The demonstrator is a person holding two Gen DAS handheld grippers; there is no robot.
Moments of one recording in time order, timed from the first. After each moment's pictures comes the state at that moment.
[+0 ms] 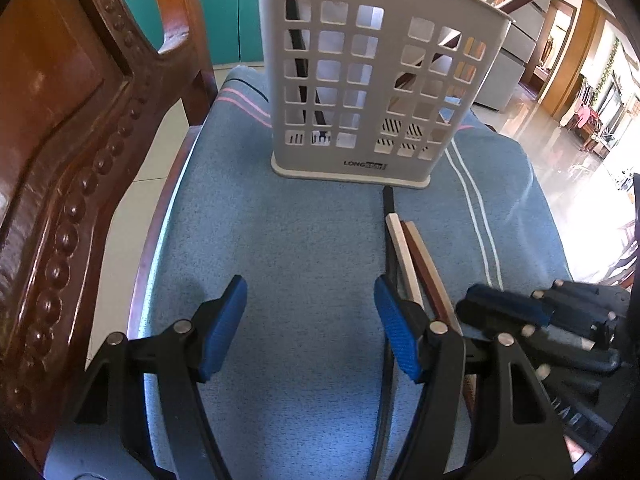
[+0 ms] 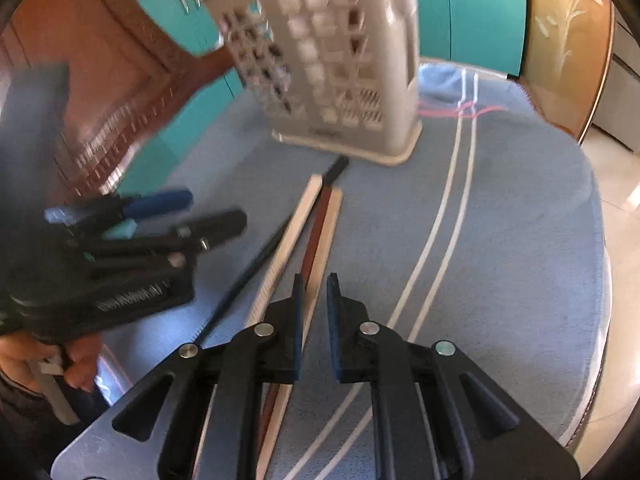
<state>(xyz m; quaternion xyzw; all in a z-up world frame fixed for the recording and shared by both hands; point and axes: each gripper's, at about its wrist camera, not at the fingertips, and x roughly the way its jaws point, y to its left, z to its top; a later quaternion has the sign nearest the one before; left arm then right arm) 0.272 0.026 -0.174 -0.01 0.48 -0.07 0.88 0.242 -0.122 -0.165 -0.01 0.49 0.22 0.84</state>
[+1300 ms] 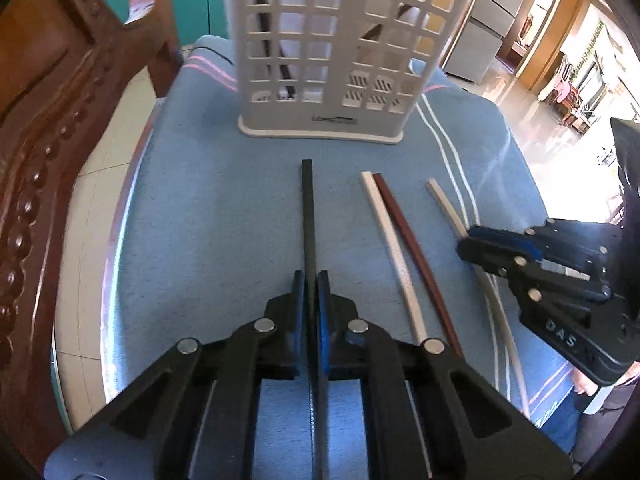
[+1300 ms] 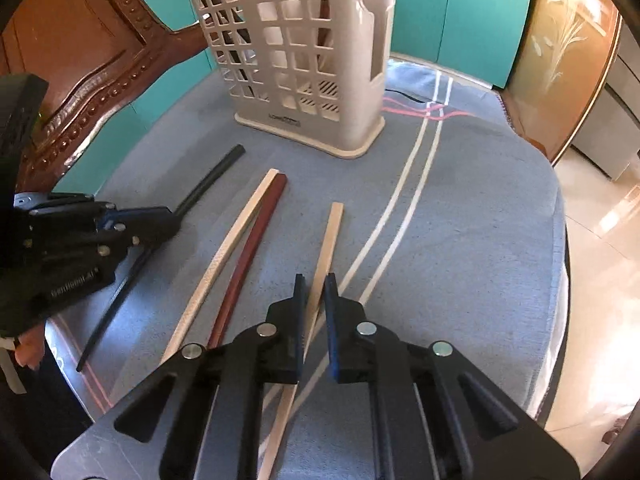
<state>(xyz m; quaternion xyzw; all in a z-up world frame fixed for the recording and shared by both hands) 0.272 0.018 -0.184 0.00 0.51 -0.12 0.85 0.243 -0.137 -0.161 -0.08 0.50 0.18 0.85</state>
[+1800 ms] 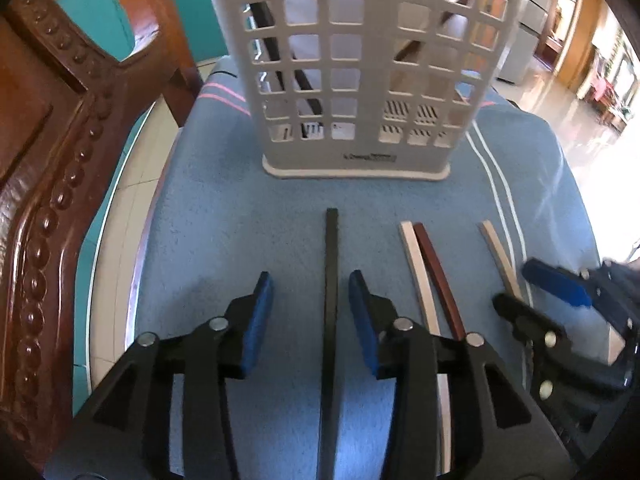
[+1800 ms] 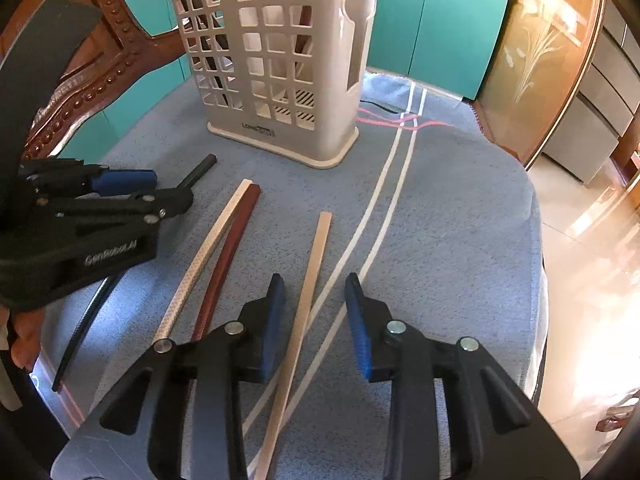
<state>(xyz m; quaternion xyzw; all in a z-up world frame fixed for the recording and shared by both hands) 0.313 -0.005 -0.186 0.04 0.50 -0.04 0.86 0.239 -0.133 -0.168 -0.09 0.47 0.13 0.87</state>
